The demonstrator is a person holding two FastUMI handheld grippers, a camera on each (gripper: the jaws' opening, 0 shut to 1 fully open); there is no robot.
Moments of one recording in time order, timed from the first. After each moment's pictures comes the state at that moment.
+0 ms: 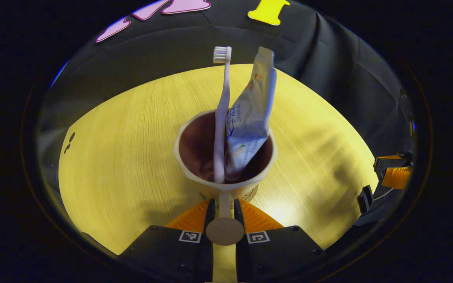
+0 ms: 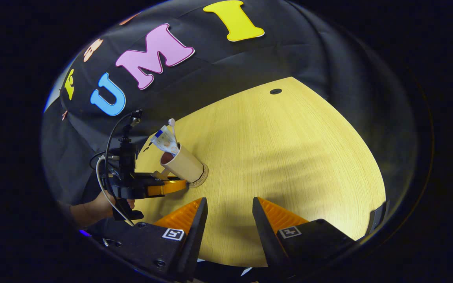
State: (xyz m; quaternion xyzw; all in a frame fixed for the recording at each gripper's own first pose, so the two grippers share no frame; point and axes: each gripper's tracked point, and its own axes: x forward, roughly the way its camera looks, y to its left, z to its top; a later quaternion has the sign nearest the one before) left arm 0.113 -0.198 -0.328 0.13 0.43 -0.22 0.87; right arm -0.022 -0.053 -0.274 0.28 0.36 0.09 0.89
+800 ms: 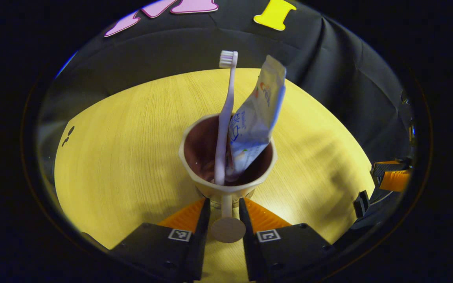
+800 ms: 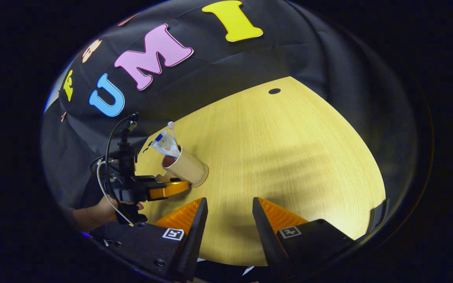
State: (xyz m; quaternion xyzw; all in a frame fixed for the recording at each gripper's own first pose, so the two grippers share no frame) left arm 0.113 -0.202 -0.322 0.10 0.42 -0.22 0.88; right arm -0.022 -0.049 -0.268 0.28 0.36 0.09 0.89
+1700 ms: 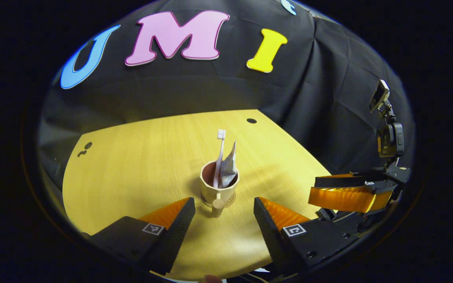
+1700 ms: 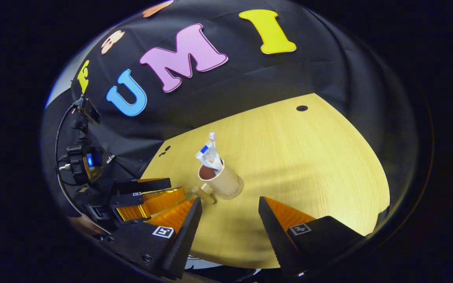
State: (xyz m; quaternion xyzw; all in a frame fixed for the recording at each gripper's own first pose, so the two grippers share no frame) left arm 0.052 -0.179 -0.182 0.05 0.29 -0.25 0.92; right arm -0.001 0.028 -0.188 0.25 0.30 0.12 0.91
